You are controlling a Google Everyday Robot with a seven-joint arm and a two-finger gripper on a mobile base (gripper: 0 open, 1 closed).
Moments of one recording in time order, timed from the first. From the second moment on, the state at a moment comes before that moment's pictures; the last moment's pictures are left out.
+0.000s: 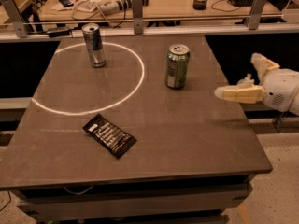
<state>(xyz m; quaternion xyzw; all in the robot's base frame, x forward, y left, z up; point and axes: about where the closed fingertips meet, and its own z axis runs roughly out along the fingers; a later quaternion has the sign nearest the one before) 0.560 -0.238 0.903 -0.30 0.68 0.22 0.63</state>
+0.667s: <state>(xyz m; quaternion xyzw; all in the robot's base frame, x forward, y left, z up) 0.619 -0.200 0.897 -0.32 0.67 0.27 0.61</state>
